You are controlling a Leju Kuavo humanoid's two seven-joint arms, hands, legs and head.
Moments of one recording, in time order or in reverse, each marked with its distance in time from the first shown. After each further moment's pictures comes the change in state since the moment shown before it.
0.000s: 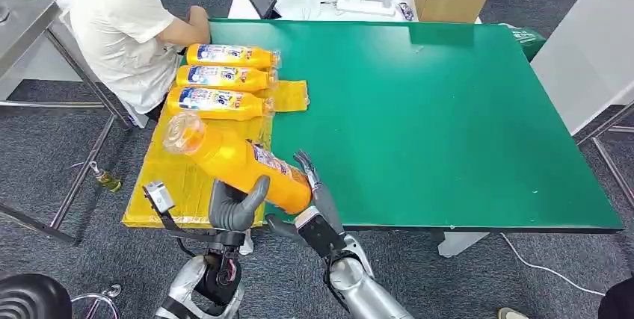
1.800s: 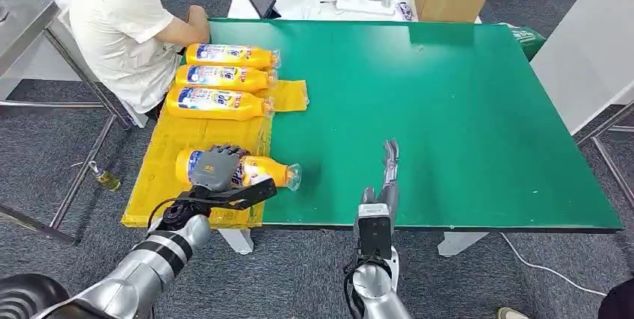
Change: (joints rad) left arm -0.466 0.138 -0.014 0.772 -1.649 0.423 0.313; right arm 0.185 0.030 -0.219 -0.356 -0.027 -0.349 0.000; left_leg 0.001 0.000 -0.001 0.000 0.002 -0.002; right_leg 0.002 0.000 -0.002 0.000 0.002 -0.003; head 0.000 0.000
